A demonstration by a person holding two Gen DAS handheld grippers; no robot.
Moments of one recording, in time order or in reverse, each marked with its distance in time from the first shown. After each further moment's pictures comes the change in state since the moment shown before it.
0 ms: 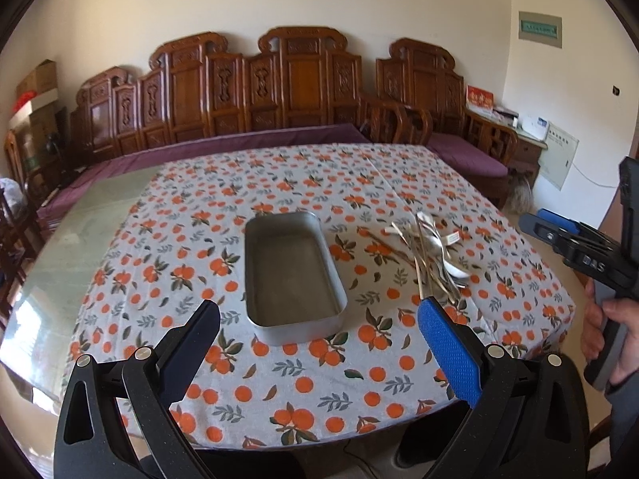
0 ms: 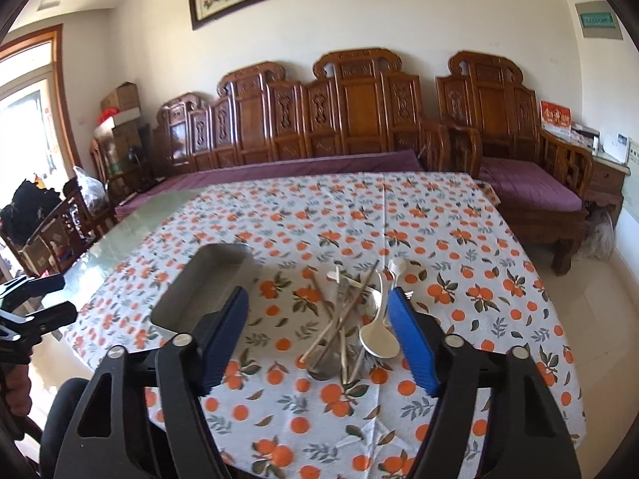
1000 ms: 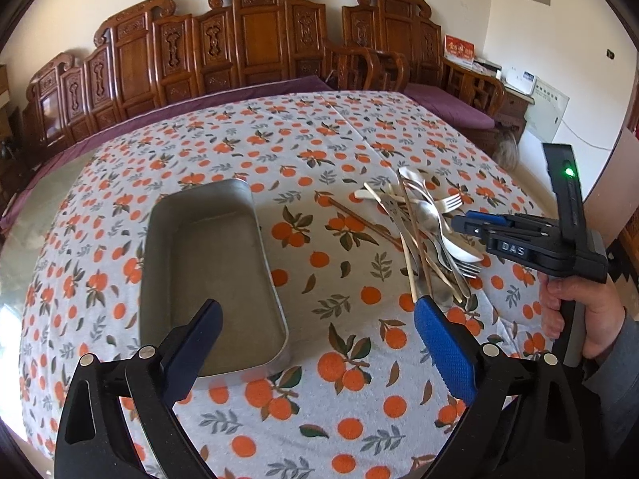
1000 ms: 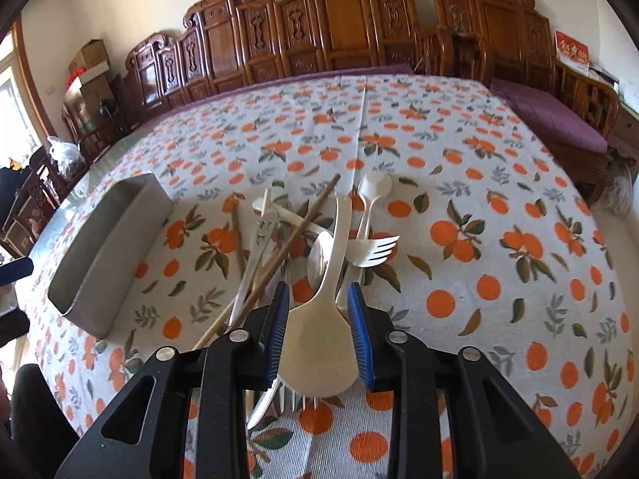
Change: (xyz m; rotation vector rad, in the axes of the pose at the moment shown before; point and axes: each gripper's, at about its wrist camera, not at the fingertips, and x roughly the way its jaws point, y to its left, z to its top) left arm 0.133 -0.049 0.007 0.082 0.154 -0.077; right arm 0.174 -0.077 -0.037 0.041 0.276 0.005
